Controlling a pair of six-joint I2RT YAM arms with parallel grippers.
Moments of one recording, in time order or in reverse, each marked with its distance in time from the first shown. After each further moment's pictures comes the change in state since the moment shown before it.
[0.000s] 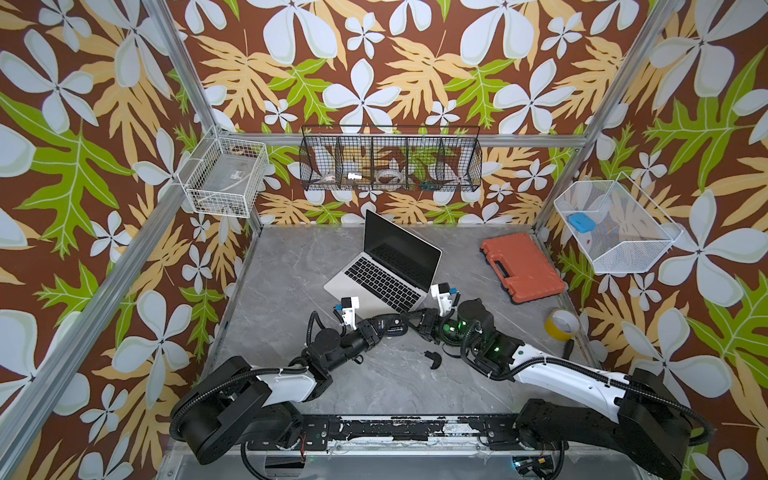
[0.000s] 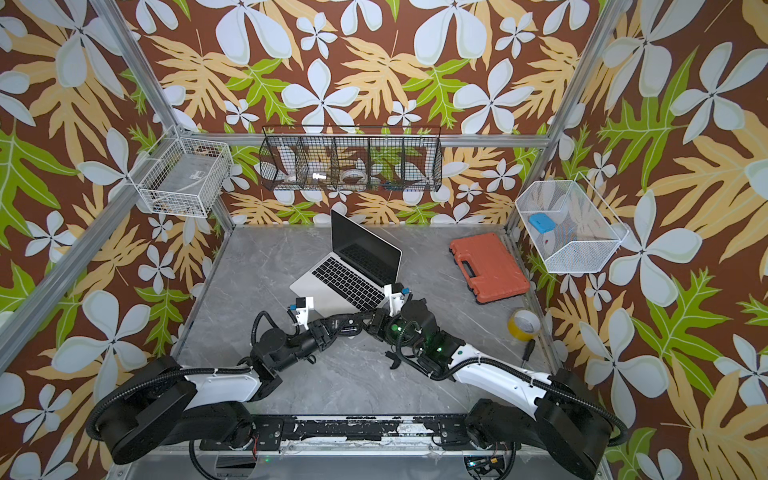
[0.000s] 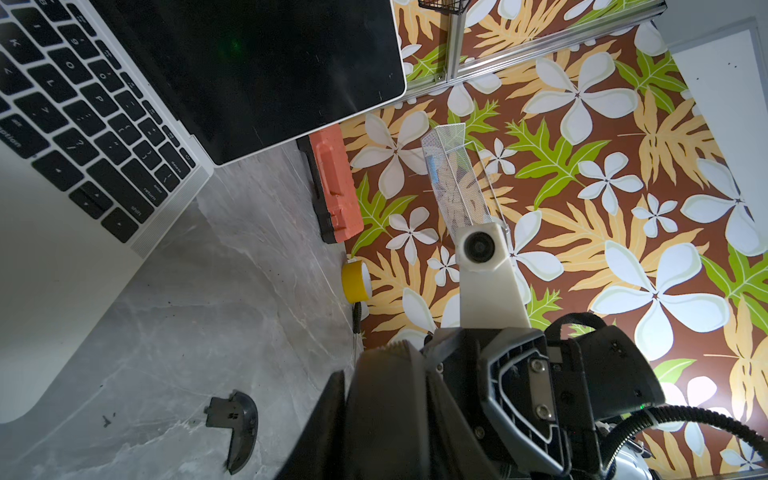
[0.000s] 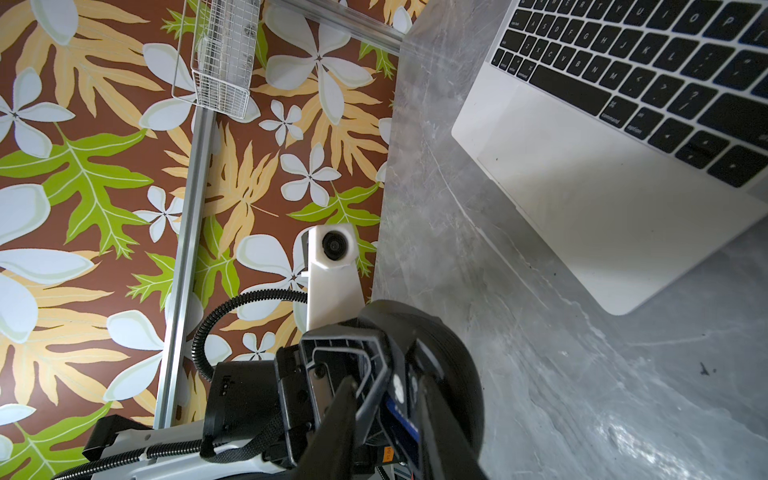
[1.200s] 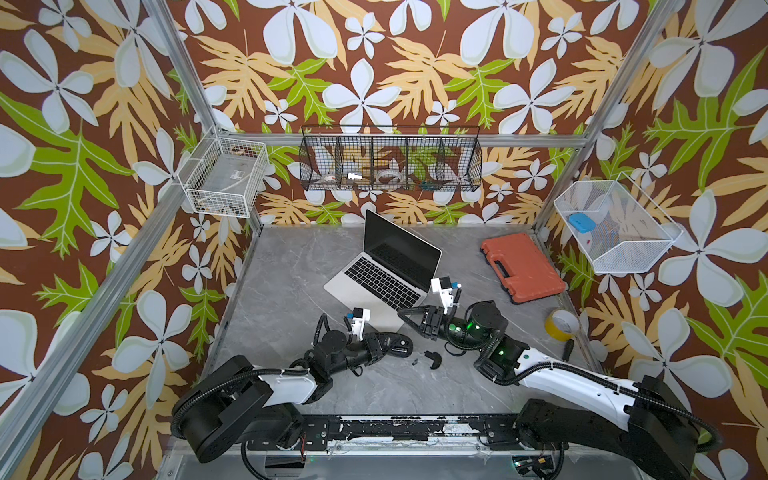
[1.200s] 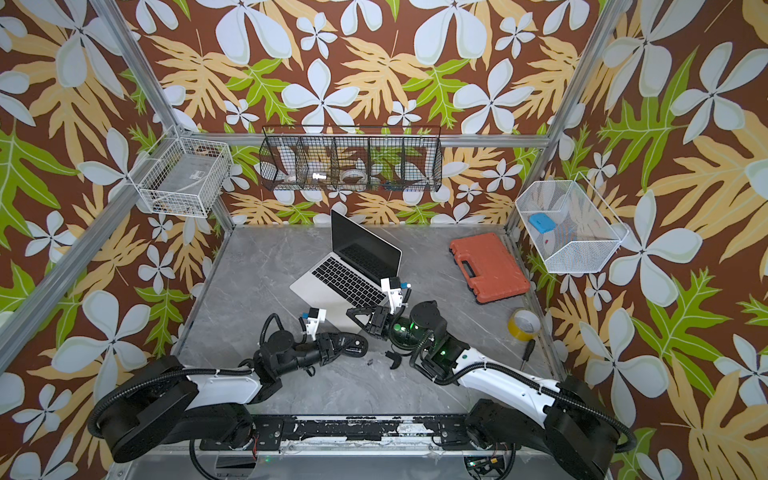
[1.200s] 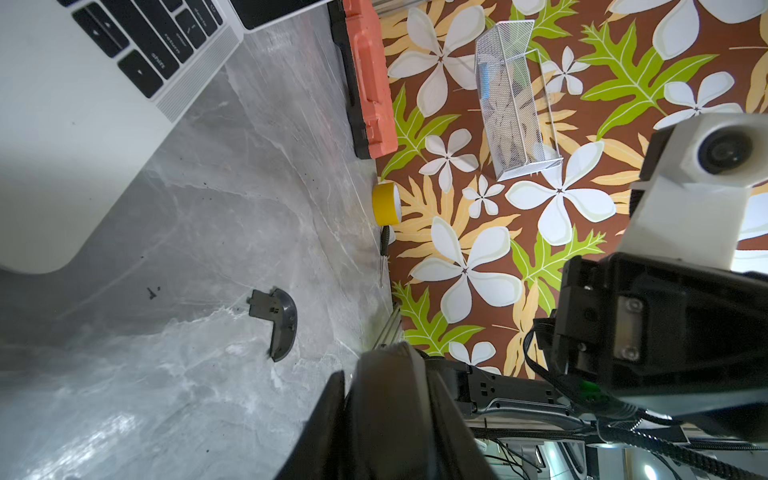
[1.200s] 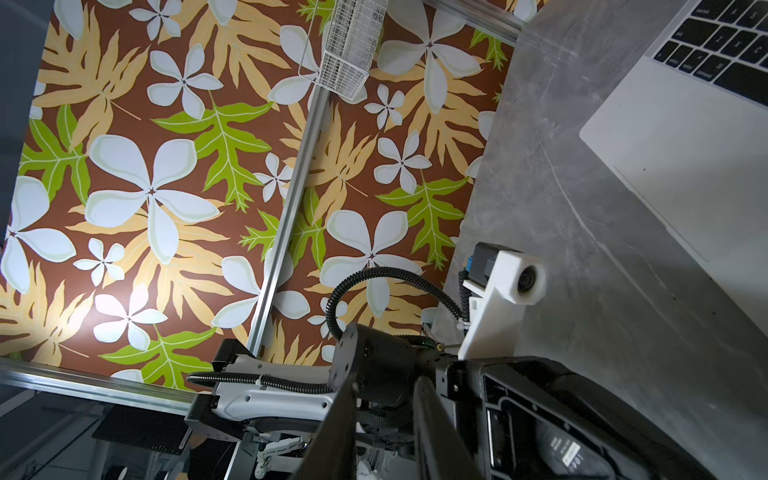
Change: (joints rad) left arm -0.018 0.002 -0.015 -0.144 0.152 0.008; right arm -0.008 -0.063 -0.016 0.179 -0.098 -0.001
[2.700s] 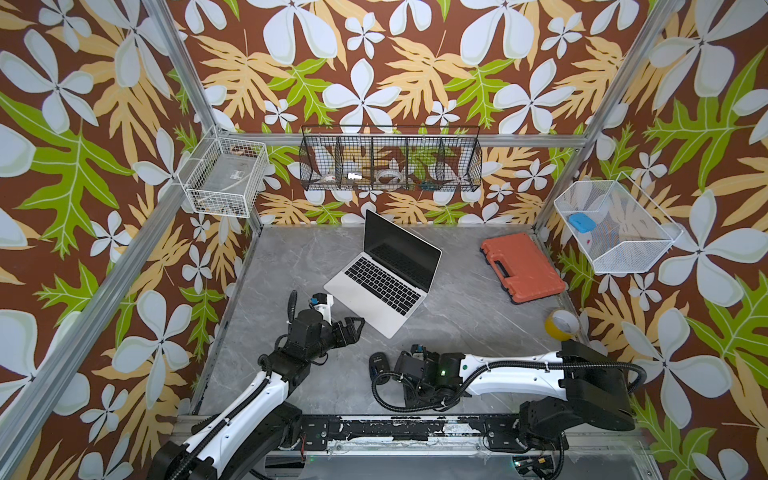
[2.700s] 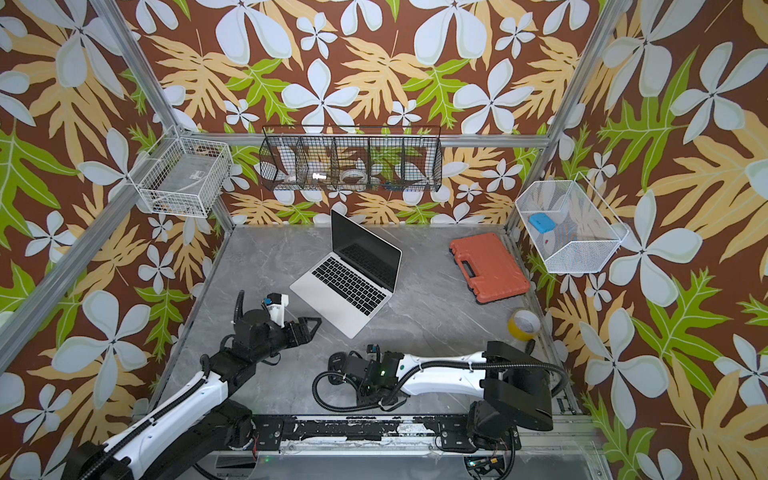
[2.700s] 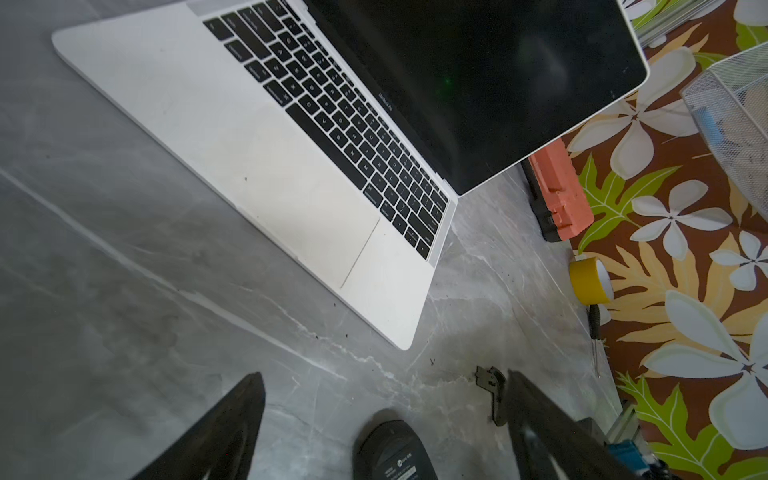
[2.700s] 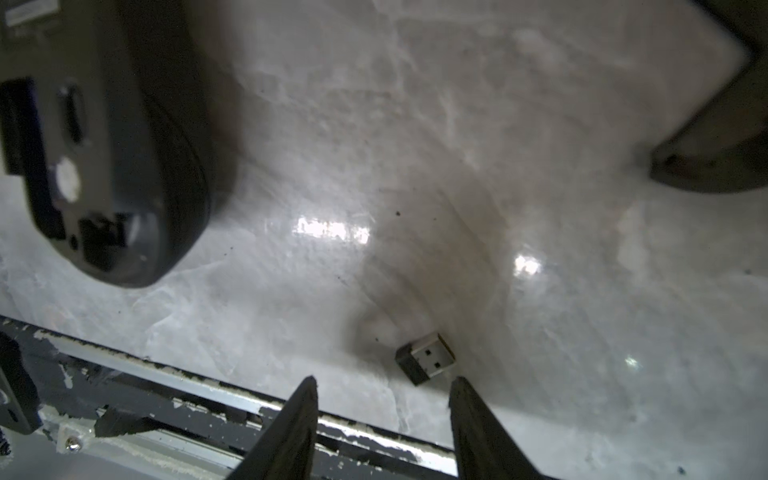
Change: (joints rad) left arm 0.378 -0.476 0.222 -1.081 -0.153 0.657; right arm 0.471 0.453 0.309 -1.172 0.414 -0.036
